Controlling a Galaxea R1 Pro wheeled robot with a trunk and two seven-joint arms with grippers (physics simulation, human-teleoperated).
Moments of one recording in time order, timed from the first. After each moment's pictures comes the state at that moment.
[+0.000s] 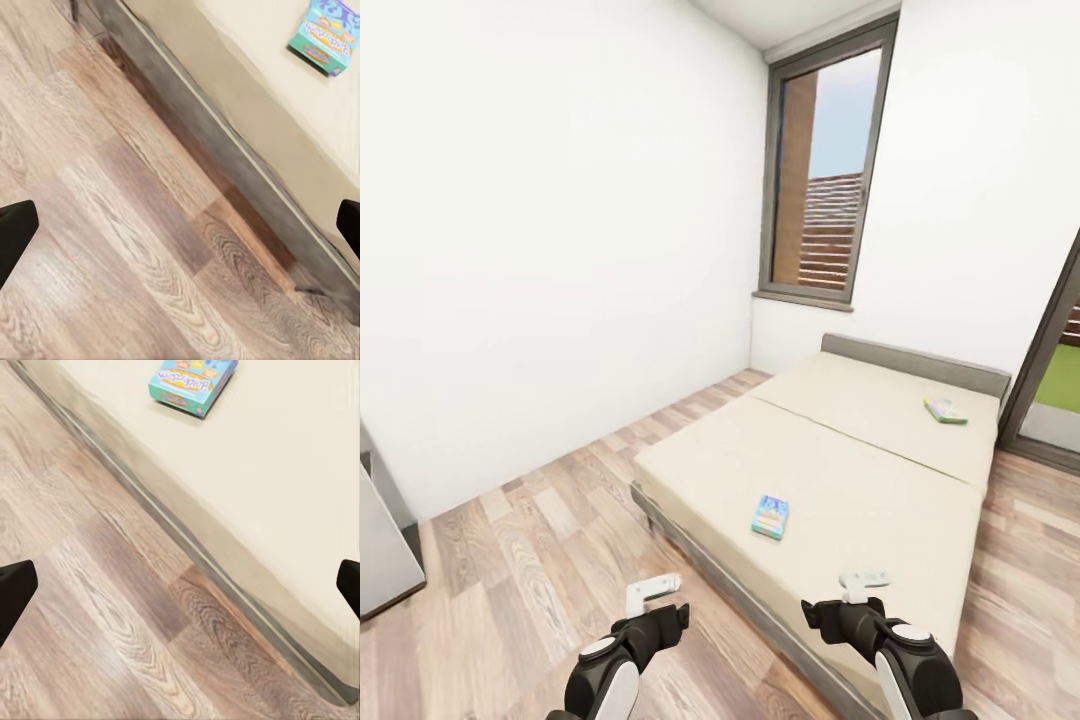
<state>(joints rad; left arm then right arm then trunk) -0.12 -0.13 -0.27 -1.37 0.46 0.57 0.42 -0.09 0.02 0.05 -1.54 0.00 0.78 0.06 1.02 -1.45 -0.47</state>
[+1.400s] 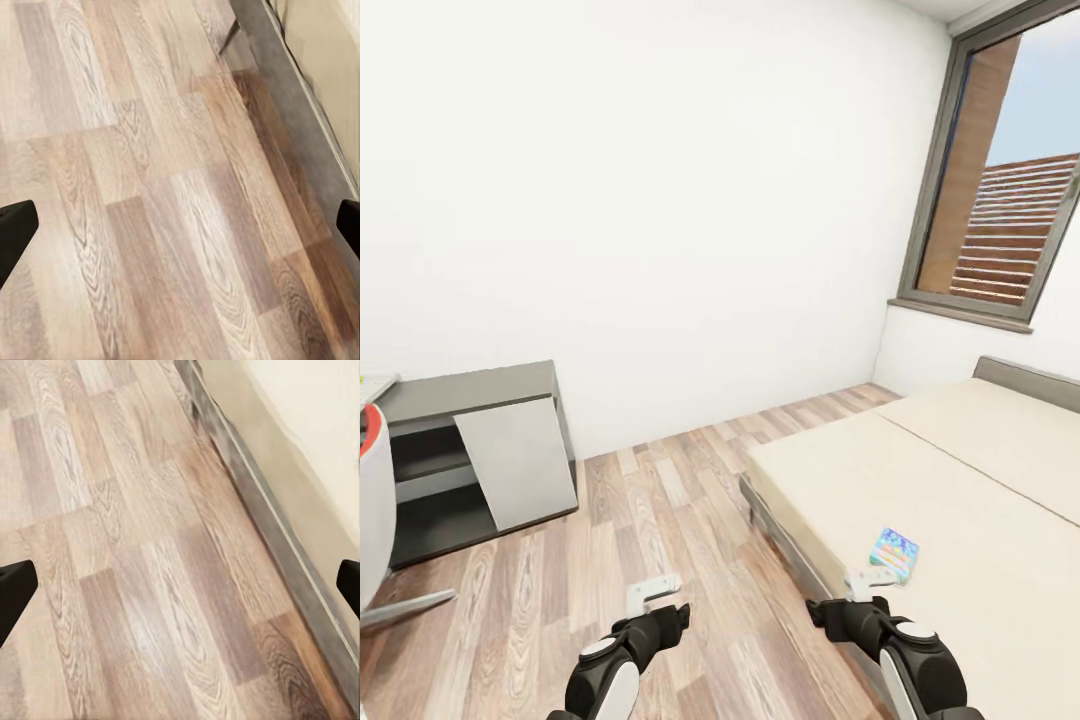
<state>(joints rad) -0.12 -0.13 -0.27 -1.37 0.46 0.57 0.42 -0.09 0.01 0.04 -1.54 0.00 0.78 0.06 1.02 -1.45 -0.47</state>
